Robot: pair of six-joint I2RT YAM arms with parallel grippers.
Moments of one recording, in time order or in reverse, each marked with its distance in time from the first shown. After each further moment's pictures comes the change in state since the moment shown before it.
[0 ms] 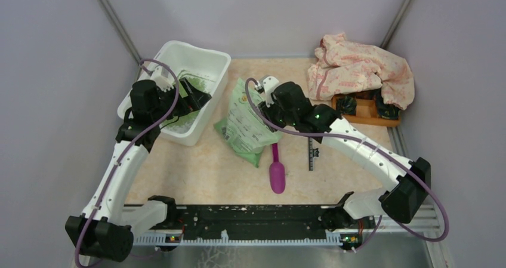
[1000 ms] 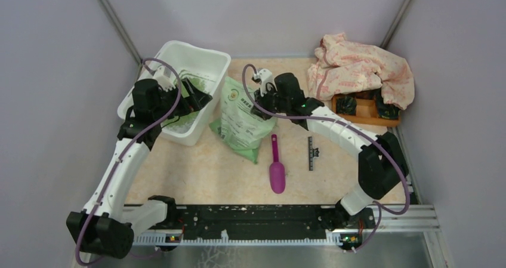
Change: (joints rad) left arm 0.001 0.022 0.000 0.000 0.011 0.026; right arm -0.162 0.248 -0.059 0.399 -0.406 0.012
